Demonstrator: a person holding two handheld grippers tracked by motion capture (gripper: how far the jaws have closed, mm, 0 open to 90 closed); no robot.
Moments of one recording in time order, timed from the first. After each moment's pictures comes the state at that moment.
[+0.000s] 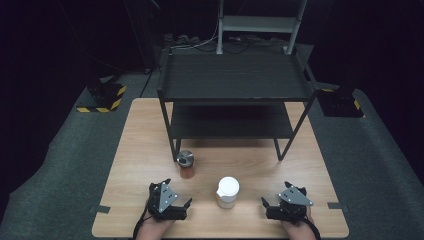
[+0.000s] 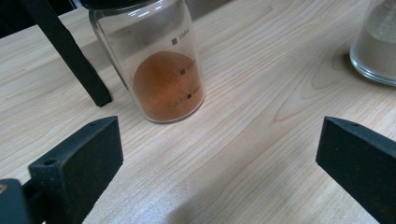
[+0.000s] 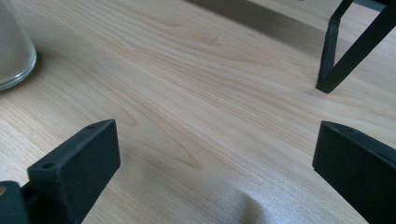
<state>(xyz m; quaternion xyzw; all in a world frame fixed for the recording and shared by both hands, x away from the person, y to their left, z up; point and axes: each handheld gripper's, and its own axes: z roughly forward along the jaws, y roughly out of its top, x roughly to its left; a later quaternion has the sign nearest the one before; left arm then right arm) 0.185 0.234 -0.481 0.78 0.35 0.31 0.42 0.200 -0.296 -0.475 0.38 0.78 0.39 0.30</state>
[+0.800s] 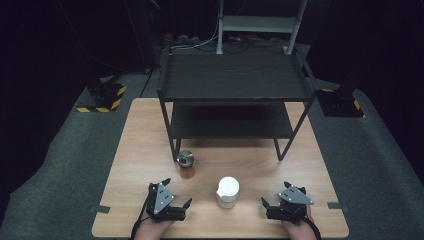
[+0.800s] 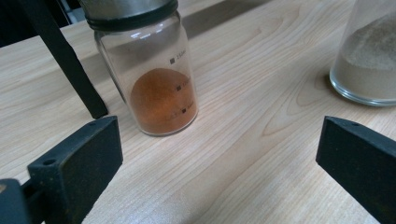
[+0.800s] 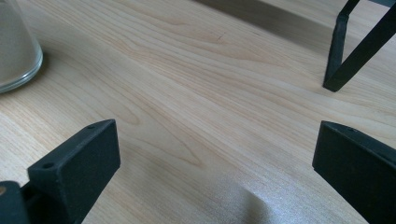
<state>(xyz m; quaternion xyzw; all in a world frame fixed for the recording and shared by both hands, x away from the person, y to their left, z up) 0.182 0.246 -0.485 0.77 0.34 0.30 0.46 0.204 -0.300 -0.473 0.38 0.78 0.40 0.29</state>
